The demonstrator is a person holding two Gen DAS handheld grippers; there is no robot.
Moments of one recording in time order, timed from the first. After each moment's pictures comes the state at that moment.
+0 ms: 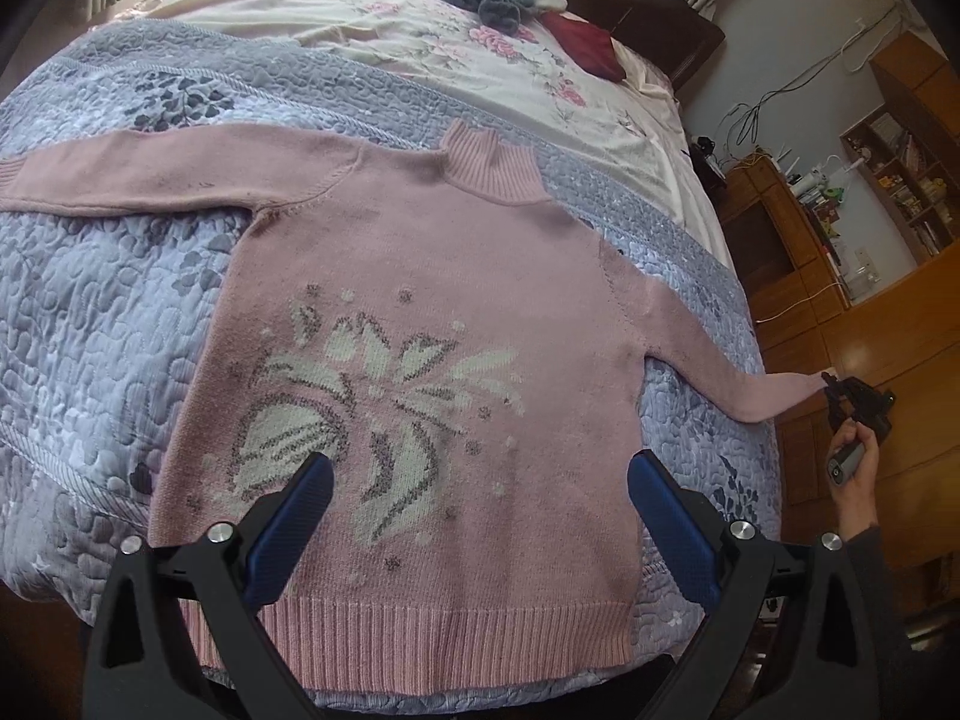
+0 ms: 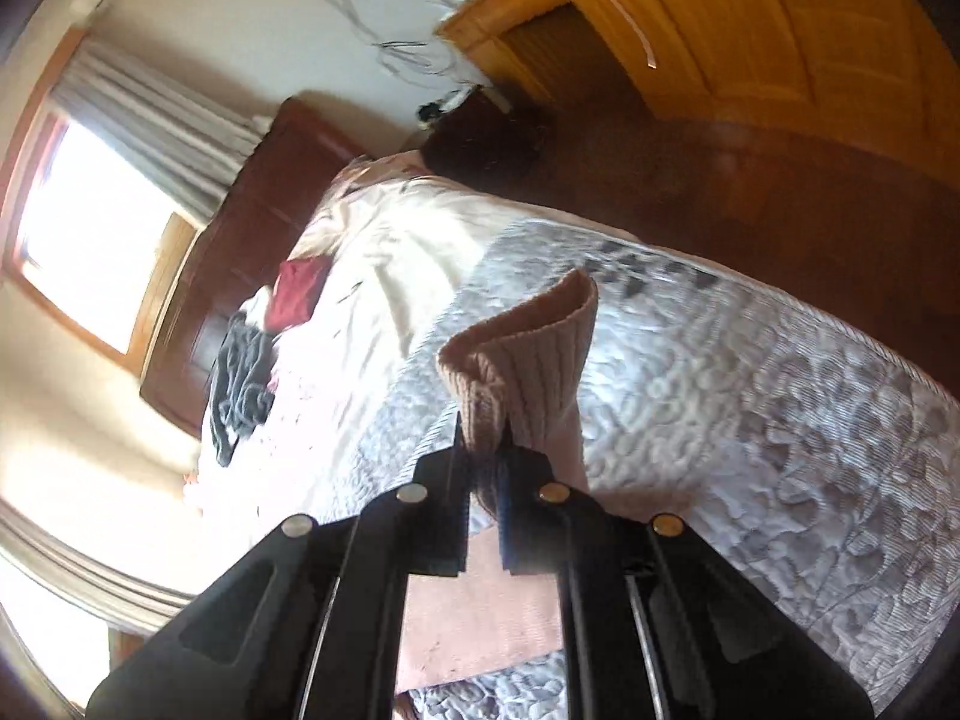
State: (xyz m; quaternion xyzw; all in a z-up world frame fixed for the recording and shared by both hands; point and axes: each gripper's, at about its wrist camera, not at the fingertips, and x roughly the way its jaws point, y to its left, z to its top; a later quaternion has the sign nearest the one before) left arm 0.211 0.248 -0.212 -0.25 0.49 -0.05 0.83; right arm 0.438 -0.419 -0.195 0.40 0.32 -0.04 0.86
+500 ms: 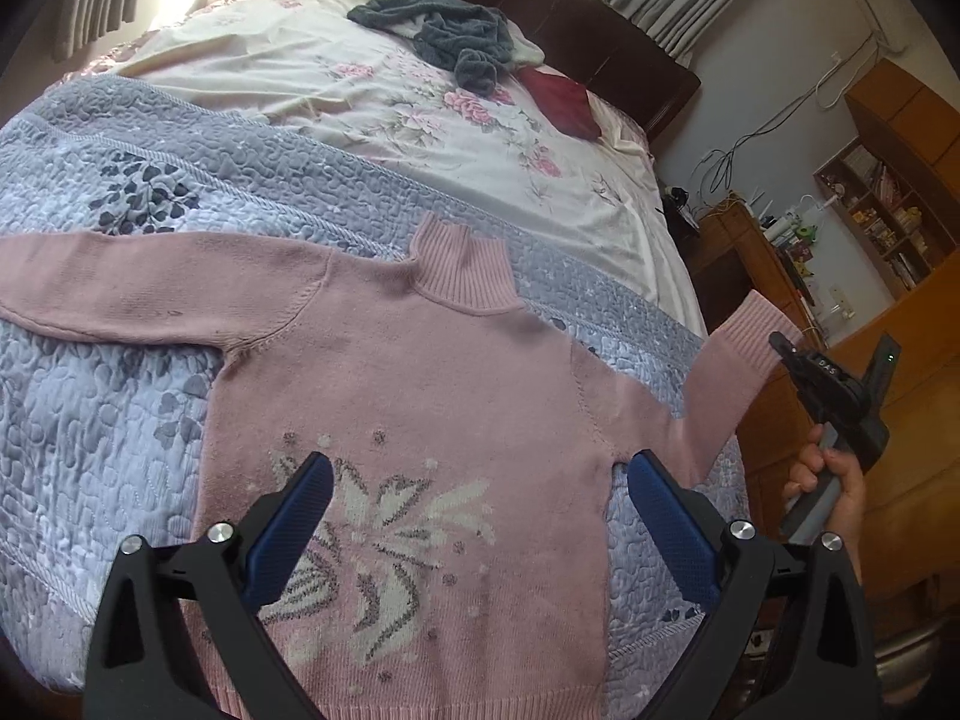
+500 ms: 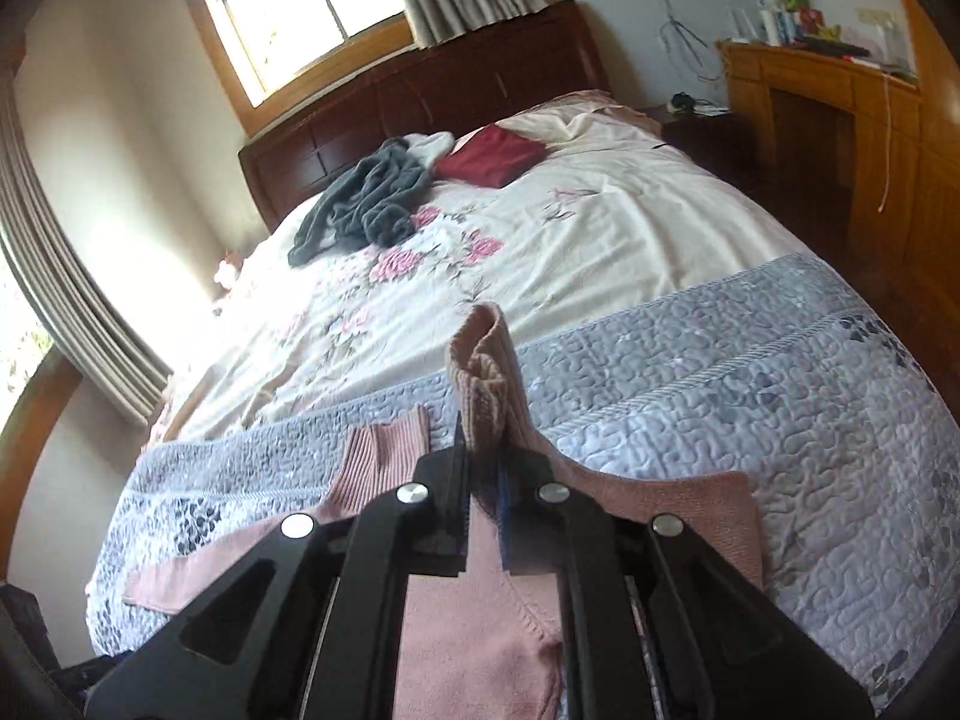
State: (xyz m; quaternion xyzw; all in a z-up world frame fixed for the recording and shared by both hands) left arm 0.280 0.284 -0.175 -0.27 0.44 -0.07 0.86; right arm 0.462 -0.101 -0.136 0.14 0.35 0.12 0.92
